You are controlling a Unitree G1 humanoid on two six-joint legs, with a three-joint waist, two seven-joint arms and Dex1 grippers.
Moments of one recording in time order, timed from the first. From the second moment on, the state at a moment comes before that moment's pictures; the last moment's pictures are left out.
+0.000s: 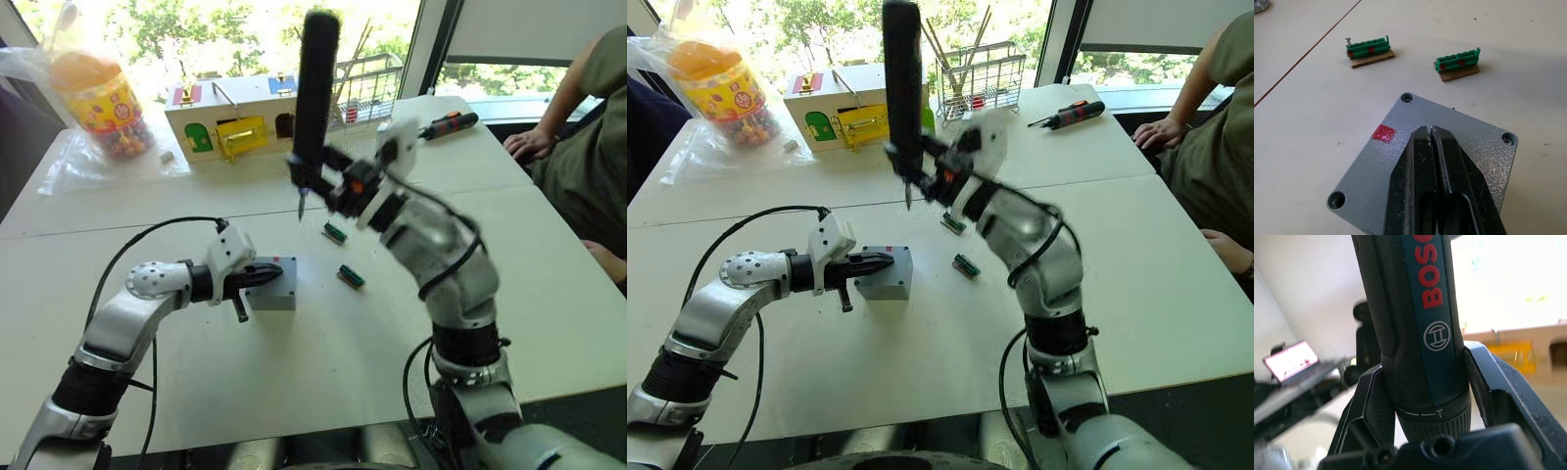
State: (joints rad) left arm -0.29 0.64 -0.11 -0.26 -0.36 0.56 -0.89; right arm -0.76 -0.13 -0.05 -0.35 0.50 0.75 0.34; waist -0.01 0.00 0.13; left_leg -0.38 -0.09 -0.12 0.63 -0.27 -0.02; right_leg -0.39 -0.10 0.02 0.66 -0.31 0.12
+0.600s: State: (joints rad) left arm -0.51 0.65 -0.13 -0.44 -0.50 0.76 -0.88; right arm -0.98 -0.97 0.28 0.43 0.49 1.40 0.76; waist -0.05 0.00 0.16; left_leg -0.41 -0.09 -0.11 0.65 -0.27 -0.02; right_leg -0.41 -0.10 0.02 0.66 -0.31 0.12
